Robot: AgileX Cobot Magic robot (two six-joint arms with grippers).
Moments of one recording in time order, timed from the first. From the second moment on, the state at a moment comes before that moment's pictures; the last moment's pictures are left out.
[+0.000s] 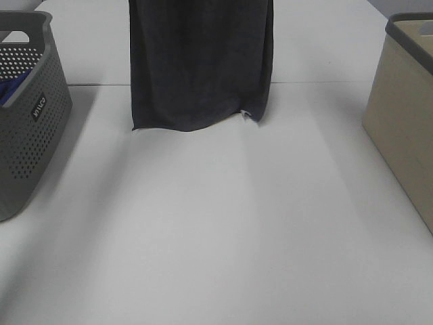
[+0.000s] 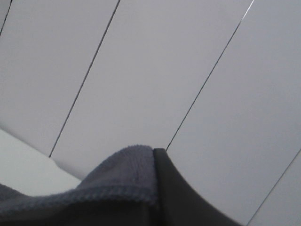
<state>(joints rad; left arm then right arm) -0.27 2.22 -2.28 0.44 -0.49 0.37 0.36 2.05 -2.36 -0.55 0.25 0.09</state>
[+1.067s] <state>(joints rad) -0.26 2.54 -2.82 0.46 -0.36 0.32 0.30 2.14 -2.38 -0.35 -0.01 0.11</state>
